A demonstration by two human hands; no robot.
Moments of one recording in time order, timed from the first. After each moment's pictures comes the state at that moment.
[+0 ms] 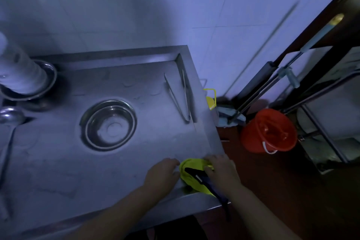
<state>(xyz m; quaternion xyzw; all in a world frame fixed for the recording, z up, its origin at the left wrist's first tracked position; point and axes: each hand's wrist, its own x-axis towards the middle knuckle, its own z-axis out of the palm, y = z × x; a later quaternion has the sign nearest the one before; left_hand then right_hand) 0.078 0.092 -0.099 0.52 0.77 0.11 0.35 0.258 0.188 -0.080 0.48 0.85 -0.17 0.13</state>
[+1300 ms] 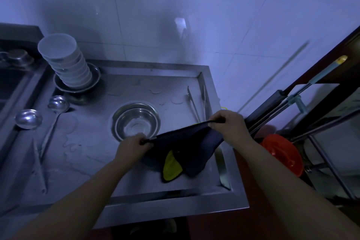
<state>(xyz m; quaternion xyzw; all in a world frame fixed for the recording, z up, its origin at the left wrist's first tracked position) -0.054 0.032 -0.045 0.36 0.86 0.26 0.25 0.157 0.219 0.055 0.44 0.83 -0.31 -0.17</state>
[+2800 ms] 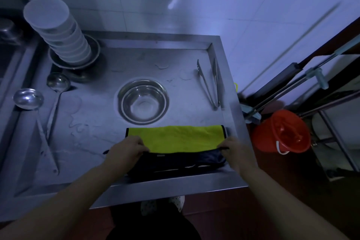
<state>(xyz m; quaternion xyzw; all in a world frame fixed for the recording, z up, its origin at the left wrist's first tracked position) -0.072 -0.044 -0.056 0.64 0.73 0.14 0.19 0.211 0.151 -0.058 0.47 0.85 -0.24 0.04</state>
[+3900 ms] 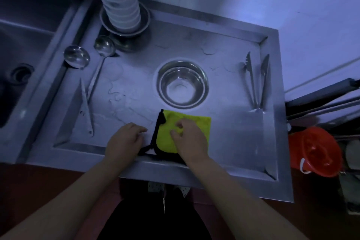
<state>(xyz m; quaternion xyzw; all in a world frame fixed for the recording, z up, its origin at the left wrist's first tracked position) -0.098 -0.121 -0.093 0.34 0.89 0.25 0.19 0.021 0.026 -0.082 0.40 0.85 -0.34 0.00</state>
